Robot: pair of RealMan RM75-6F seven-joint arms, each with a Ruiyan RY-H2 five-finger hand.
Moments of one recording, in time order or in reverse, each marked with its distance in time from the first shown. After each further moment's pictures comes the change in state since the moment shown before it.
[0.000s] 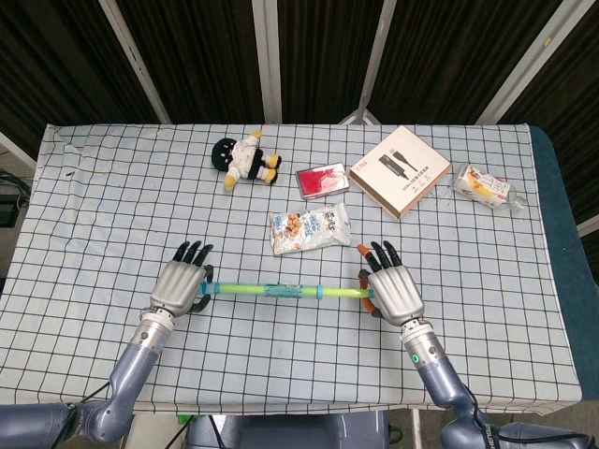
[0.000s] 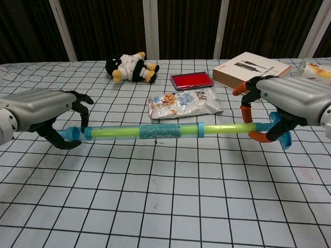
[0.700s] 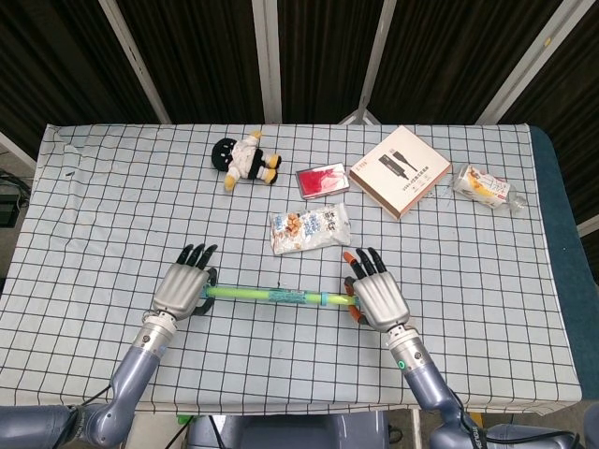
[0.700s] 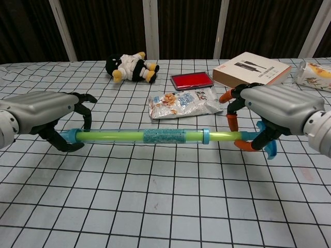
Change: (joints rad) left arm 0.000 -0.002 0.011 -0.017 0.004 0.007 -0.011; right arm 0.016 -0.054 -0.014 -0.009 0.018 0.007 -0.056
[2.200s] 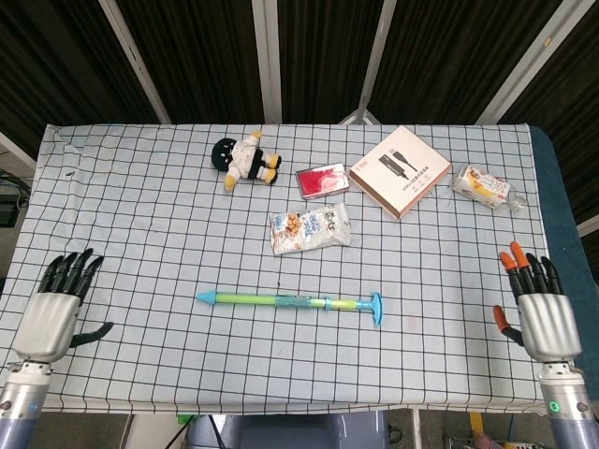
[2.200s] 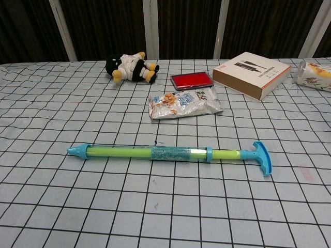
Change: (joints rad) left arm 0.398 0.349 0.216 -0.016 0.493 0.460 -0.439; right arm -0.354 0.423 -0.149 0.105 -0.236 0.408 0.508
